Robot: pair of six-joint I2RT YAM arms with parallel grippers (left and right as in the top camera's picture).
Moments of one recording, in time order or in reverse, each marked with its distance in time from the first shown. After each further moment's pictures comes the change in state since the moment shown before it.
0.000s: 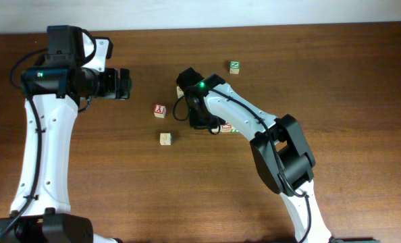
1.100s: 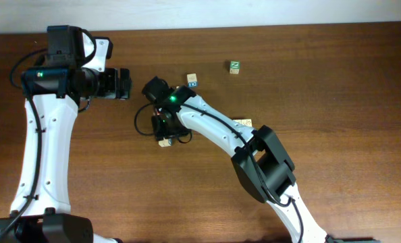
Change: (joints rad) left arm 0.000 0.000 0.000 0.000 0.000 0.000; right arm 0.170 0.068 0.145 0.086 -0.227 -0.051
